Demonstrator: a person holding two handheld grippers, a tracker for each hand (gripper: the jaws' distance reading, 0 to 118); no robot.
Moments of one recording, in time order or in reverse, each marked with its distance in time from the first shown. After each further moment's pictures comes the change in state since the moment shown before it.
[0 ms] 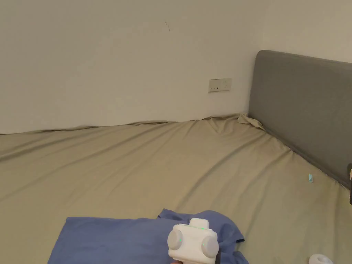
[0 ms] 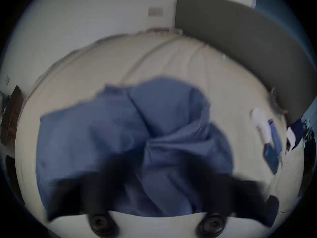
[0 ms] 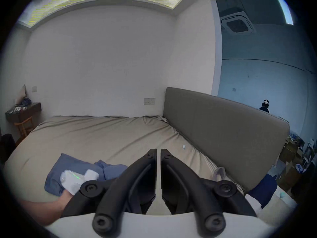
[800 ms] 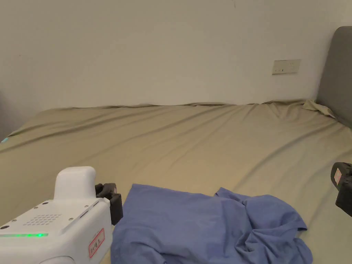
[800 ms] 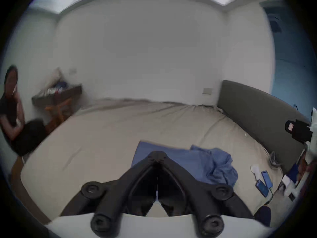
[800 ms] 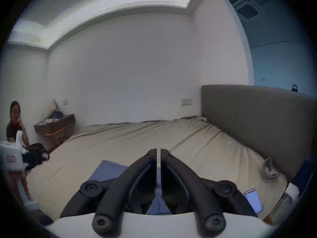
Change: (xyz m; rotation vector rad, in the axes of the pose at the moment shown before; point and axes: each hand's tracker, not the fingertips) left arm -0.200 -0.180 0.349 0.601 0.273 0.380; right arm -0.106 -0.038 -0.004 0.037 0.351 -0.130
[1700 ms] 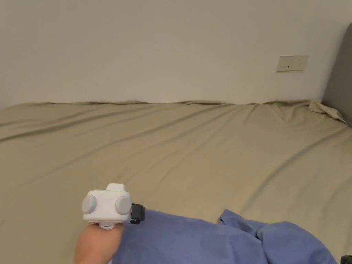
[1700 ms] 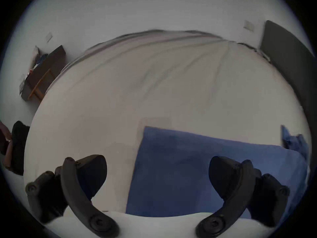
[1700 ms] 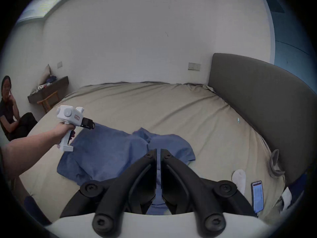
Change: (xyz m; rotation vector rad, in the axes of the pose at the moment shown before) left arm -0.043 -0.040 -0.495 -0.530 0.169 -0.122; right arm 0.004 -0.074 -0.126 -0.329 -0.037 0.122
